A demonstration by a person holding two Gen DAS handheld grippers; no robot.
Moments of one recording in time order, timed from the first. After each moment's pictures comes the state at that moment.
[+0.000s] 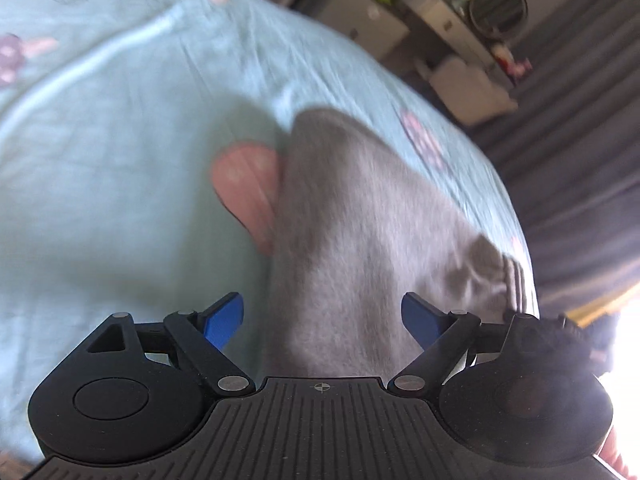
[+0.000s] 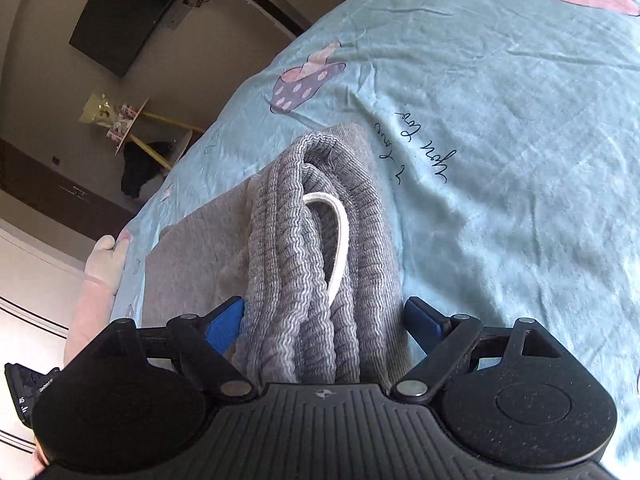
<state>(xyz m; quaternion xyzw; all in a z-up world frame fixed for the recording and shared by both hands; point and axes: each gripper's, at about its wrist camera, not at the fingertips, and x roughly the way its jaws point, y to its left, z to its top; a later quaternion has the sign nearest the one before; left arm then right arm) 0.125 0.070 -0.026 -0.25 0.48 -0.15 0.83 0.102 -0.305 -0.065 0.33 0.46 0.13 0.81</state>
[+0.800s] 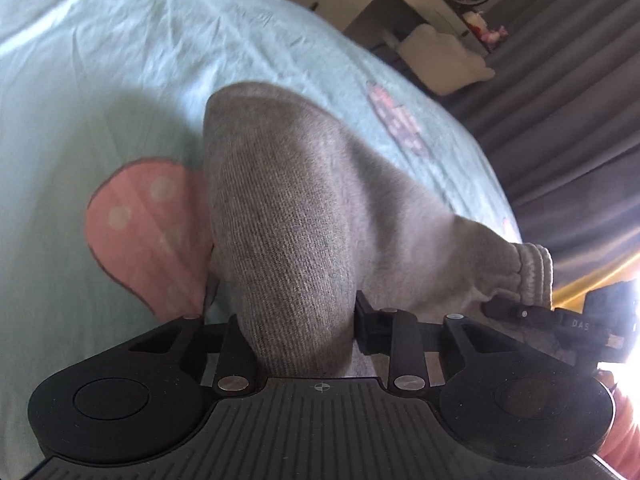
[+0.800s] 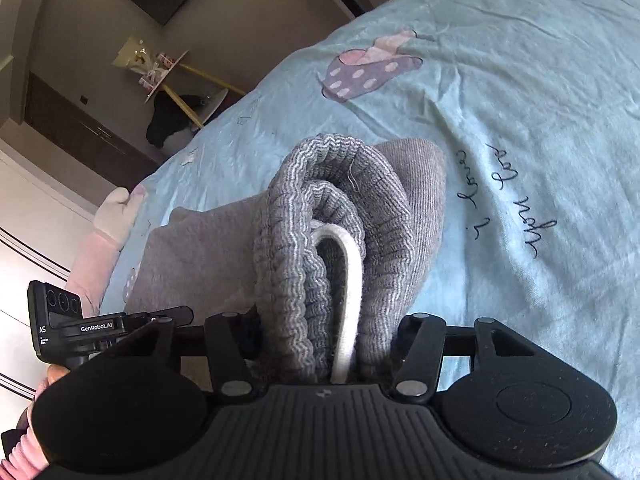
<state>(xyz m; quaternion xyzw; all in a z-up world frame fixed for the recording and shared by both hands) 0.186 0.016 -0.036 -0.24 0.47 -0.20 0.83 0.152 -0.277 -0.044 0.26 0.45 0.20 0.83</state>
